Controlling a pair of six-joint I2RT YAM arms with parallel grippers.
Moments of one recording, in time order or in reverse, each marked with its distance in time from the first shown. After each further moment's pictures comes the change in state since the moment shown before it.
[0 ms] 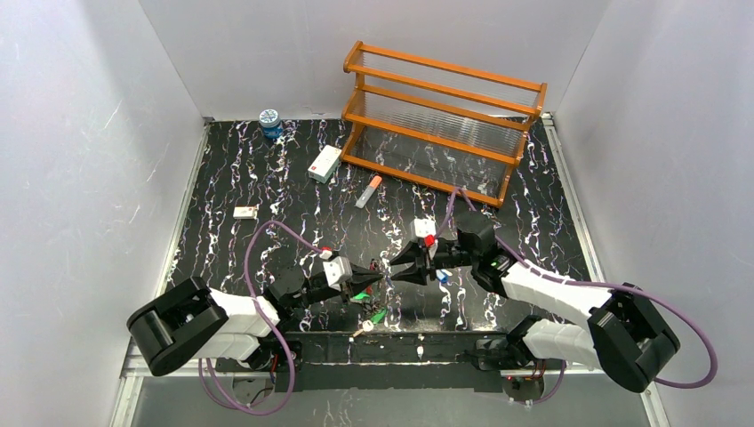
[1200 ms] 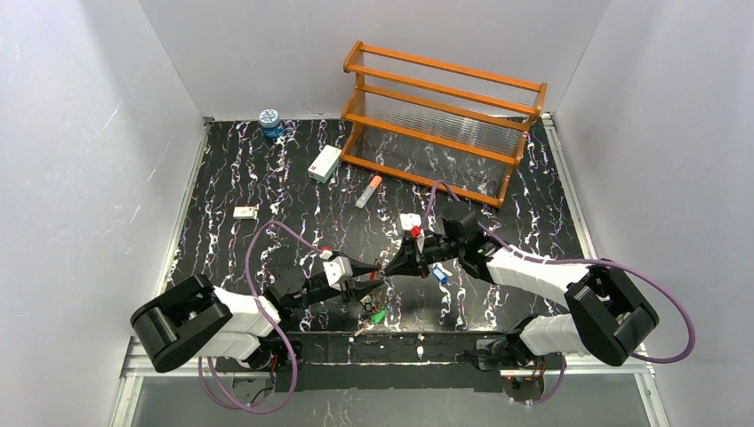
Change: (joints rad) left arm 0.000 0.035 -0.006 0.048 -0.003 -0.006; right arm -0.001 0.171 0.090 -0.021 -0.100 0.006
